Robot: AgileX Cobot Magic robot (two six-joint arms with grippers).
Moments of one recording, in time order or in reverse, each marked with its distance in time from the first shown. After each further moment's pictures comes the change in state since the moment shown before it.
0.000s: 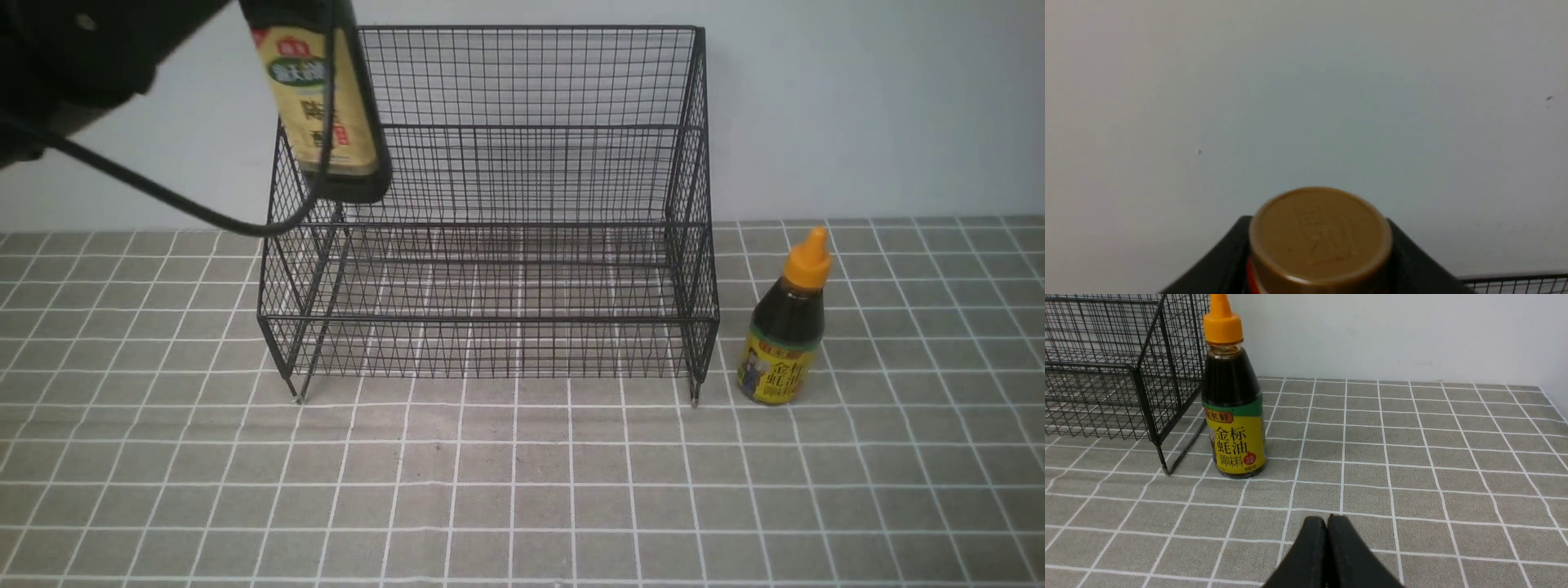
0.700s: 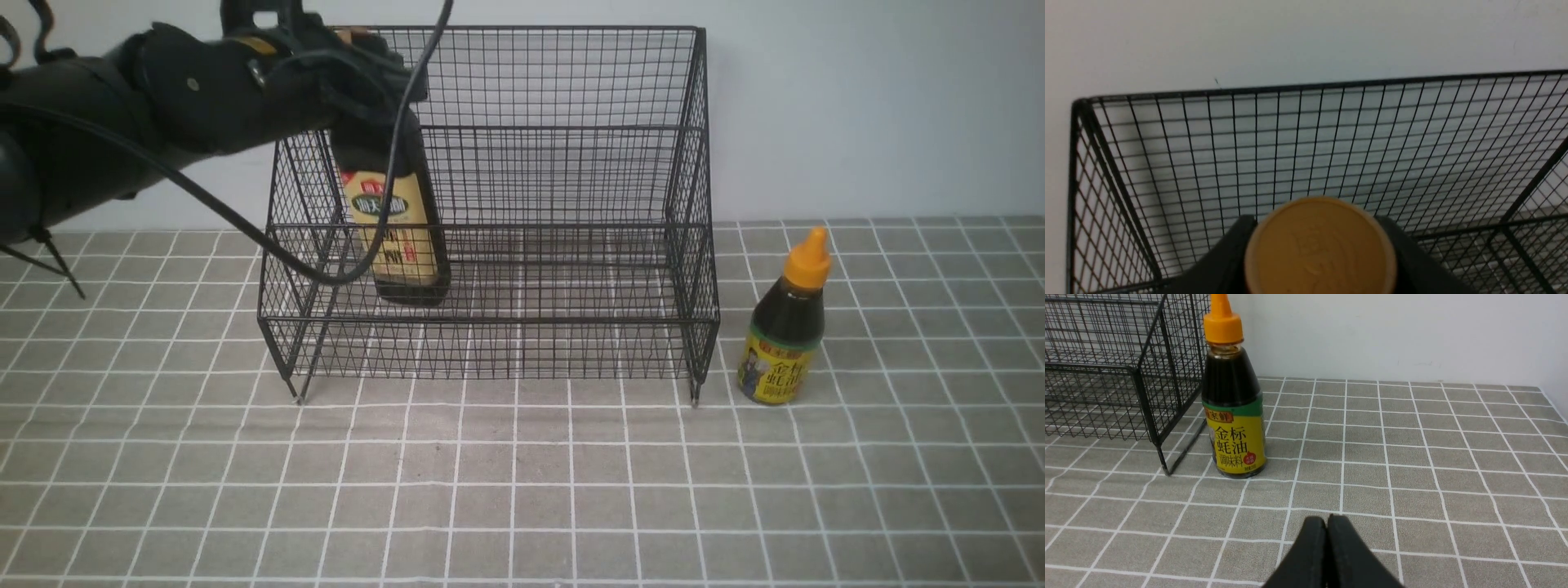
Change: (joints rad) right arm 0.000 0.000 0.000 0.000 0.000 -0.002; left arm -0.002 0.149 -0.001 -0.020 0.250 0.001
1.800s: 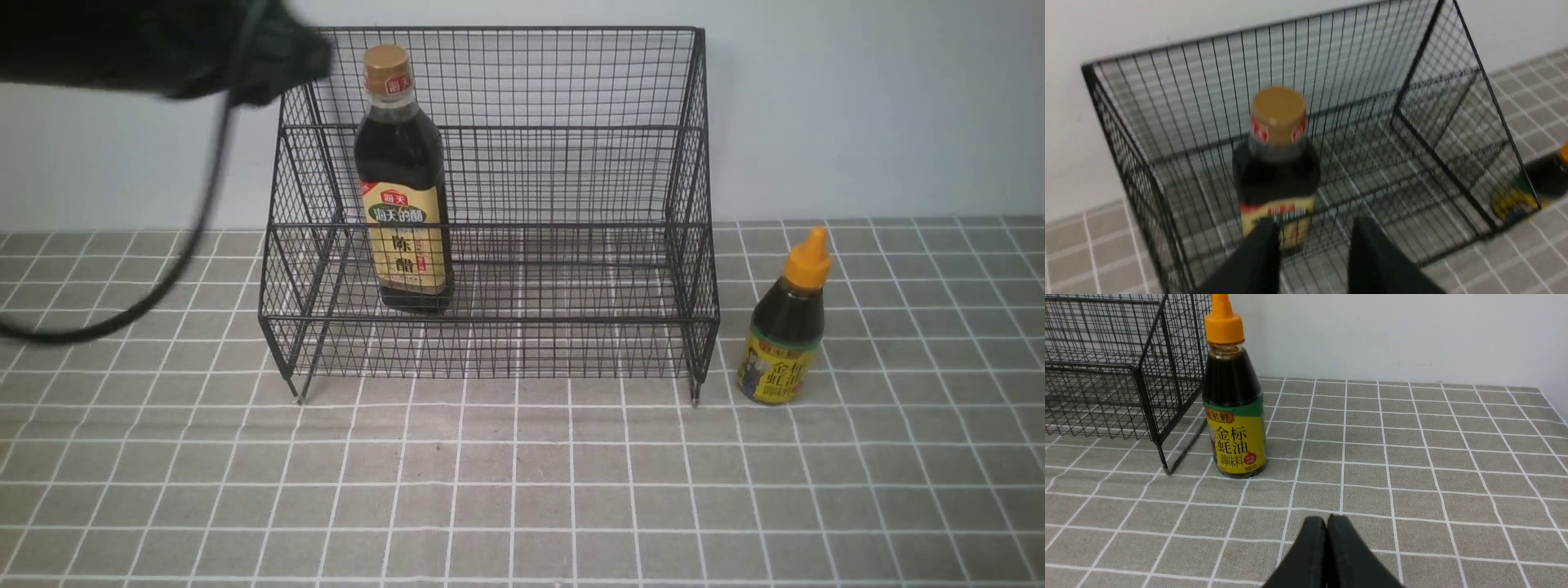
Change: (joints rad) right arm 0.000 0.000 0.000 0.000 0.000 -0.002; left arm 0.161 -0.390 -0.016 0.048 0.723 0.050
